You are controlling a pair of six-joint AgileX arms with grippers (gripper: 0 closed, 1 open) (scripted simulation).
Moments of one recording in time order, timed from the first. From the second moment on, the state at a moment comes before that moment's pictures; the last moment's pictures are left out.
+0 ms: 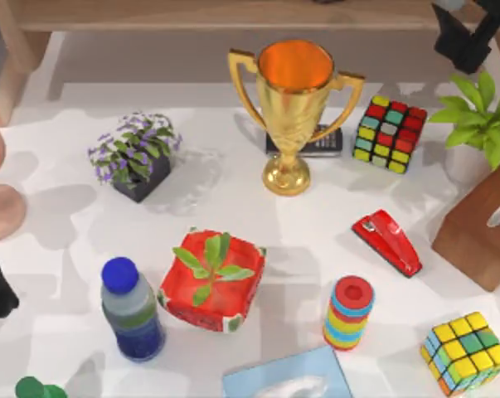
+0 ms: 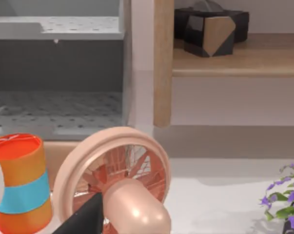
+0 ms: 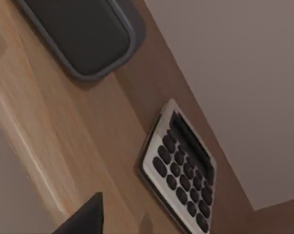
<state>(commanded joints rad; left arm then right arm) 0.00 0.00 0.00 0.00 0.00 0.00 0.13 1.77 1.20 0.29 -0.18 -1.00</state>
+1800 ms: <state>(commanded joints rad) 0.00 0.00 0.00 0.00 0.00 0.00 0.44 2.09 1.49 -0.96 -0.01 -0.25</state>
